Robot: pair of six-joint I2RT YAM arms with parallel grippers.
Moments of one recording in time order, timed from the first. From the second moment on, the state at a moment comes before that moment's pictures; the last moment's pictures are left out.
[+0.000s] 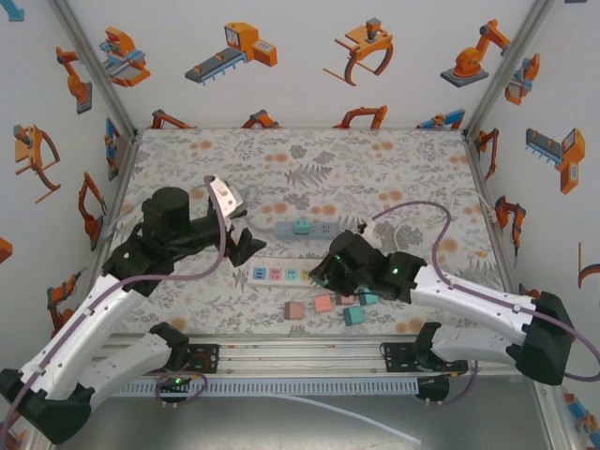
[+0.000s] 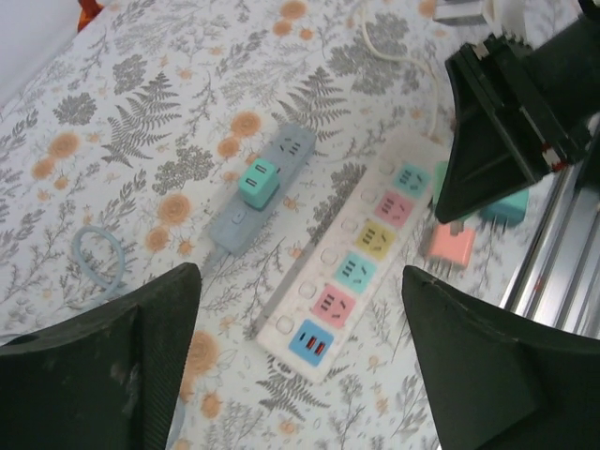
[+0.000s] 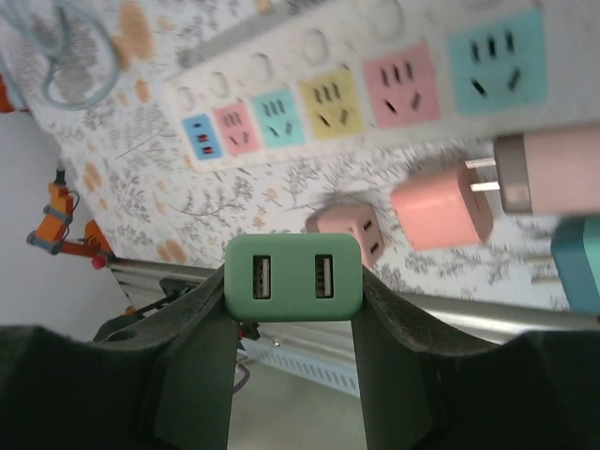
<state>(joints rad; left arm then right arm) -0.62 0.85 0.96 -0.48 0.42 0.29 1.04 1.12 0.79 -0.58 0.16 1.49</state>
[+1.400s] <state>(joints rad) -0.62 0.88 0.91 -0.62 0.35 0.43 1.28 1.13 0.48 -0.44 0.23 2.04</state>
